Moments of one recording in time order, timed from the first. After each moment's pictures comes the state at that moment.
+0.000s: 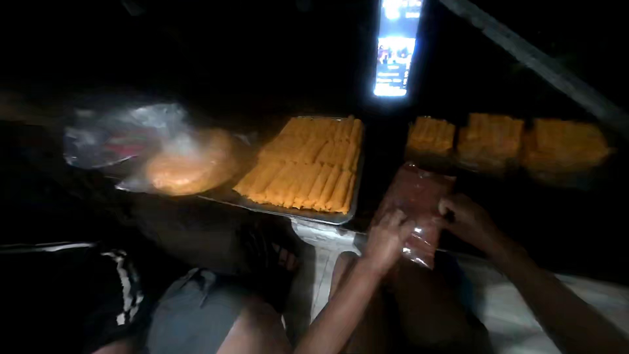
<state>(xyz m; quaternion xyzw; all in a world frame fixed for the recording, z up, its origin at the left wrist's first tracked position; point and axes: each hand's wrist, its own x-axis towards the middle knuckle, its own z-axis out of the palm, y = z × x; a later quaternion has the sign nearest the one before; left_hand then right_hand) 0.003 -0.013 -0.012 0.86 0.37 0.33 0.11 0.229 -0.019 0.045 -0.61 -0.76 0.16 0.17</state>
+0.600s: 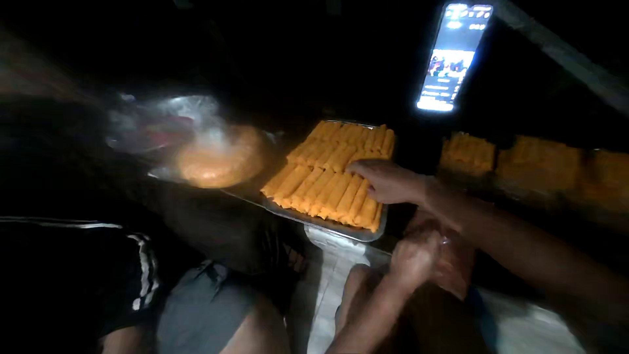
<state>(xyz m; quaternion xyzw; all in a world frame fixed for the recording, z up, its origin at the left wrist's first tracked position) 0.013 -0.004 -0.010 0.82 0.46 0.31 0.16 0.034 0.116 0.134 -0.37 -0.91 0.18 0.05</state>
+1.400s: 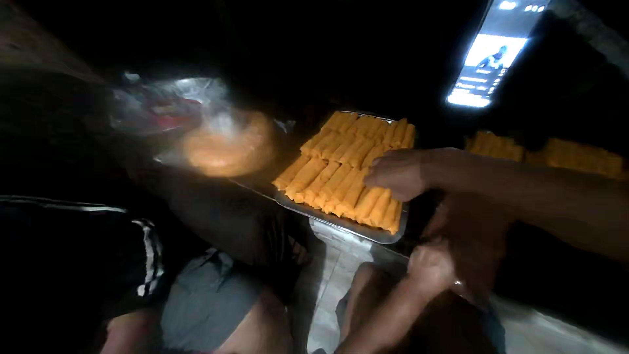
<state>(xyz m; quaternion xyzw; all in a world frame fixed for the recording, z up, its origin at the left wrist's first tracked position) 0.010 0.003 0.007 0.80 0.50 0.06 0.33 0.002 0.131 0.175 -0.24 -0.93 0.05 -0.26</state>
